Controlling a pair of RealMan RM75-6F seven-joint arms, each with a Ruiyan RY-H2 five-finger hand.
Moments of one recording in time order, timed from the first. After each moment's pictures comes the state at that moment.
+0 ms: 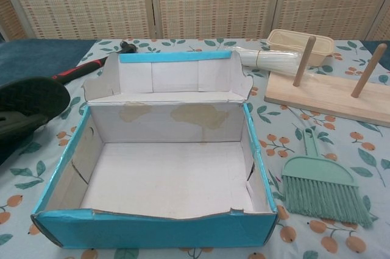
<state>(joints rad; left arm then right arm) -0.08 -1.43 0.06 -1.41 1.47 1.61 -0.11 -0.19 -0.93 -0.18 -1.56 -1.92 1.81 0.14</state>
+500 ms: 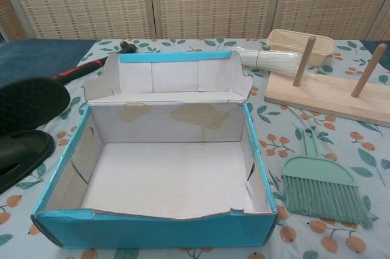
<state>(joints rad) -0.06 -1.16 0.21 -1.70 1.63 1.54 -0.10 -0.20 -0.93 -0.16 -1.56 -1.89 1.83 0.12</state>
